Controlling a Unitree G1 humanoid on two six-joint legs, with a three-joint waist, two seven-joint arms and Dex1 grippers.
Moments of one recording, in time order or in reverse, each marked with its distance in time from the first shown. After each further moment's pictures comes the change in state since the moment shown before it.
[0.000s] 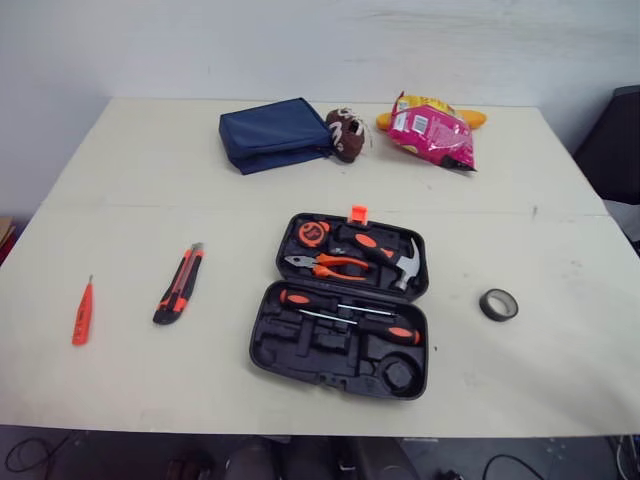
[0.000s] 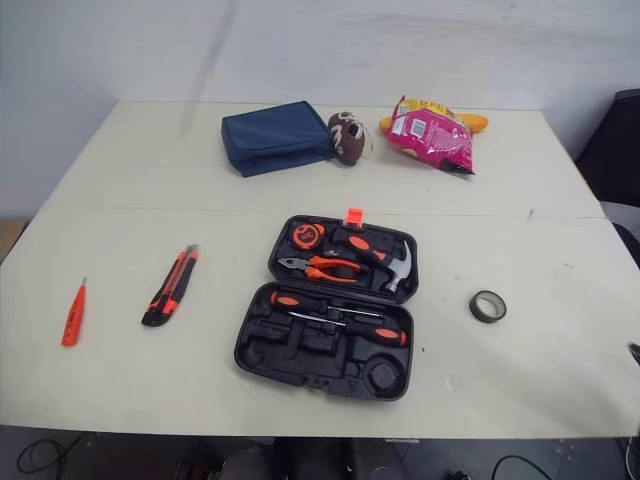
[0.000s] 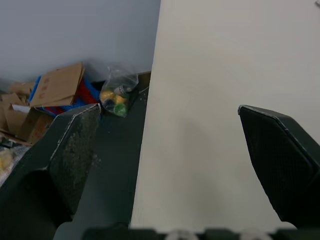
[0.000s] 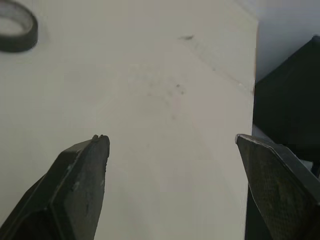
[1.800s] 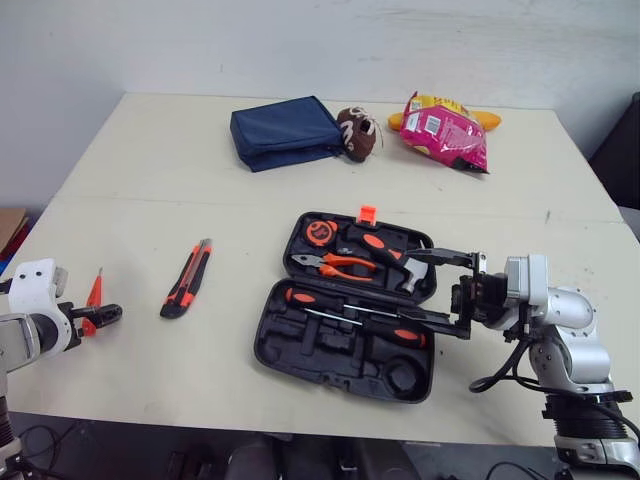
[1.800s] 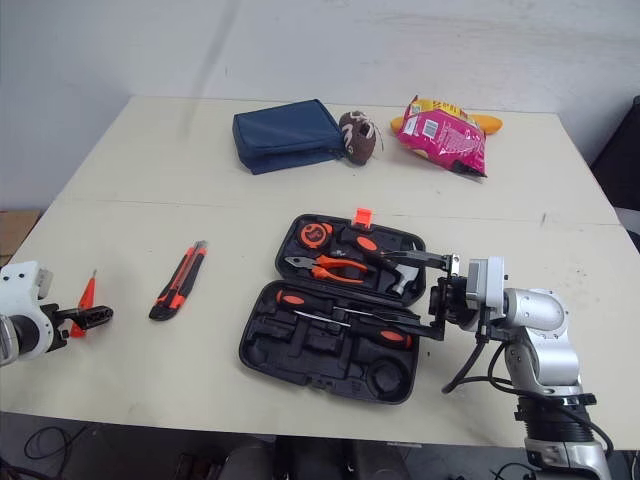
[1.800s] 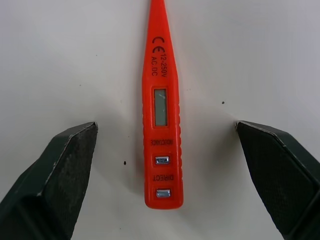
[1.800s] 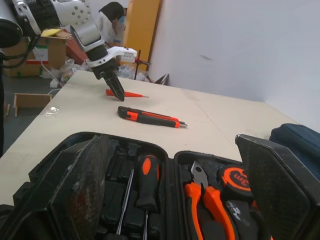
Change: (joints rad) left arm -0.411 -0.187 -0.362 -1.022 -0.077 1.688 0.623; right arm -0.361 0.409 0.615 -0.822 0.202 0.381 0.182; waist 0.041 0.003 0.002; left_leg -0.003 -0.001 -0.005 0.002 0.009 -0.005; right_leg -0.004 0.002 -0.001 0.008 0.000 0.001
